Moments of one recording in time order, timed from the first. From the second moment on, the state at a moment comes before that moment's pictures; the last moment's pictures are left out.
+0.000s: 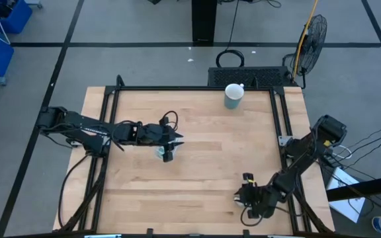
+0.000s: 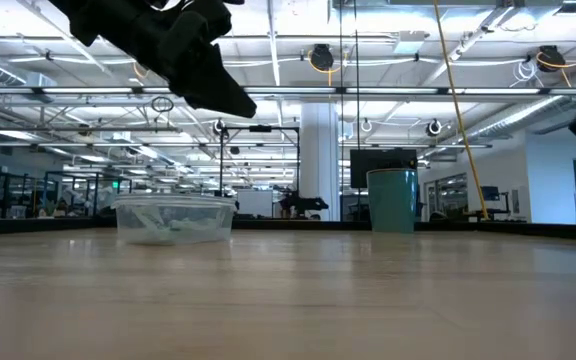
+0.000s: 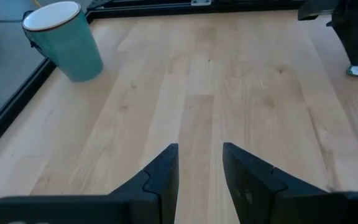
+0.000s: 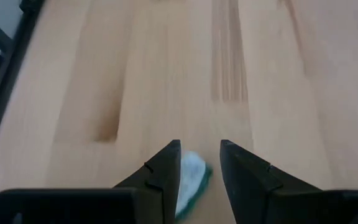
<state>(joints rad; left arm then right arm) -0.05 1.36 0.76 0.08 -0.19 -0.01 0.90 1.58 0.67 -0.08 0.48 0.75</state>
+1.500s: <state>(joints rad) -0.05 1.07 0.76 0.21 -0.59 0.10 0.22 1.60 0.68 0.60 0.22 -0.35</state>
